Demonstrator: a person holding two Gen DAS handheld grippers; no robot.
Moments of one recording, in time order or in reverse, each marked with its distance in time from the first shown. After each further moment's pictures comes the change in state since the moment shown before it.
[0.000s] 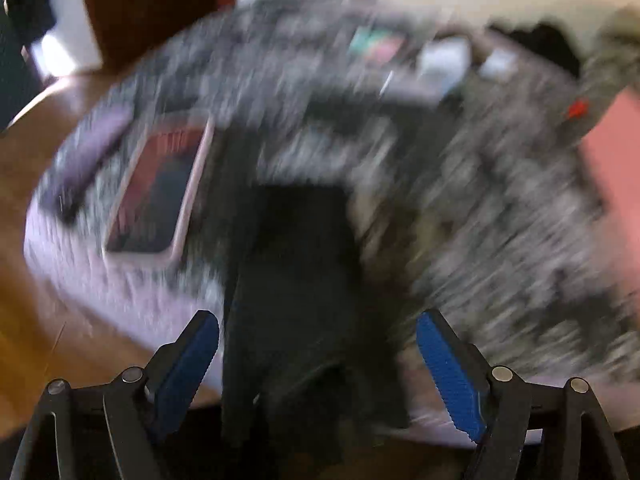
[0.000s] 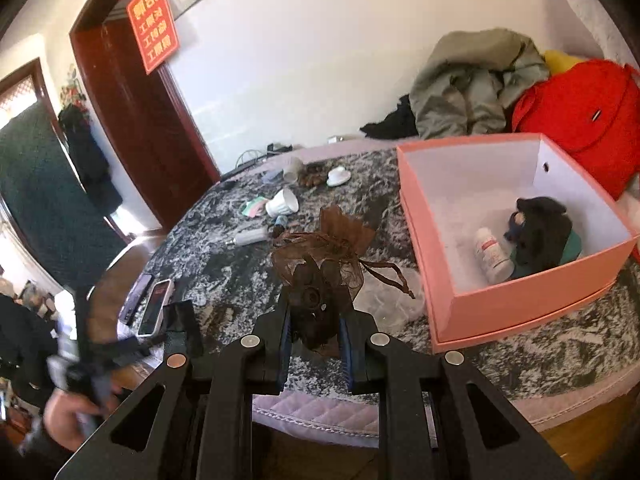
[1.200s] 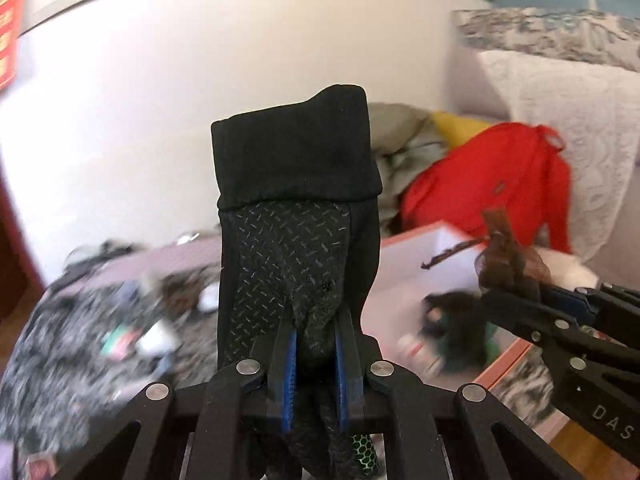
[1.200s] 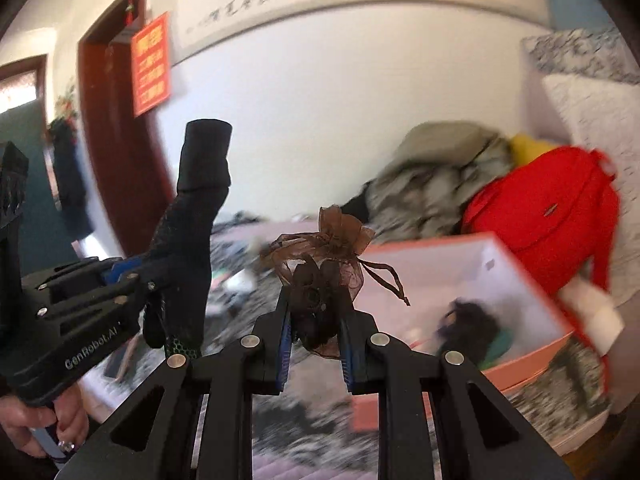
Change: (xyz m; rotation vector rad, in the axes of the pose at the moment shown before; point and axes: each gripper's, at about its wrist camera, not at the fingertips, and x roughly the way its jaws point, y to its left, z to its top) left arm -0.234 -0.274 0.065 0.551 -0.566 -0.449; right arm -0.068 -0.027 0.069 -0.093 -0.255 -0.175
